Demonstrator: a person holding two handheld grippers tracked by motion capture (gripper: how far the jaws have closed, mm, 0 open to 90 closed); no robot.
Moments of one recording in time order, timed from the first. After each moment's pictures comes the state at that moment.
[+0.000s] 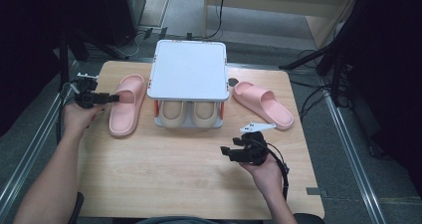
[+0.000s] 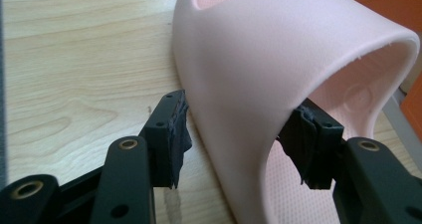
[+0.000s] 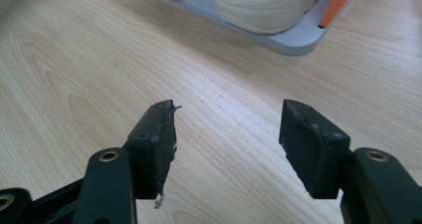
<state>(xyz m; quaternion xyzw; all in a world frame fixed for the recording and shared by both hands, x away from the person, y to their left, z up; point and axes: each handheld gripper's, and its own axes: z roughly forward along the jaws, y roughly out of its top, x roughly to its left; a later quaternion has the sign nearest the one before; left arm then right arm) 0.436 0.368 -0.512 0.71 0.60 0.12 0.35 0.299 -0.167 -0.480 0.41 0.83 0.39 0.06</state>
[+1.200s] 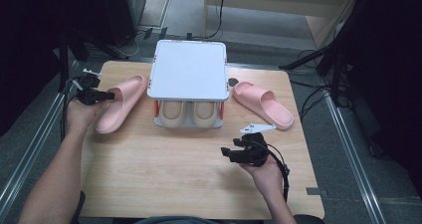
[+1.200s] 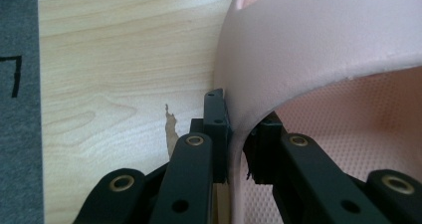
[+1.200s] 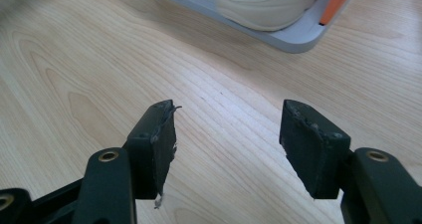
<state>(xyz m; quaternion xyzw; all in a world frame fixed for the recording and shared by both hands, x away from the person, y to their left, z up) 0.437 0.357 -0.495 0.71 0.62 0.14 0.29 0.298 -0.166 -0.480 0.40 0.83 0.38 0.06</state>
